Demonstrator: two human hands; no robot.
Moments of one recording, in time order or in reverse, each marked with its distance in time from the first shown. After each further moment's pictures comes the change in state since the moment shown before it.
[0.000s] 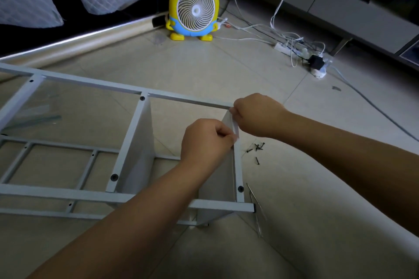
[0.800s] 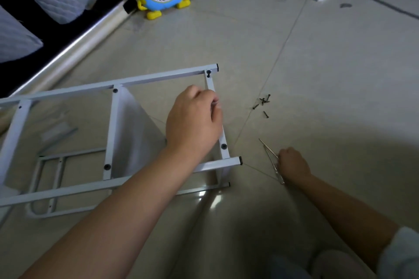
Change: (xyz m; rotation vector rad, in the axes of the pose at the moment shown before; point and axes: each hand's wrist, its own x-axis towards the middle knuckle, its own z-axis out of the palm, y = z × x) left_hand -0.020 0.006 0.010 0.573 0.104 0.359; right_hand -0.096 0.041 0.296 0.453 -0.192 0.596
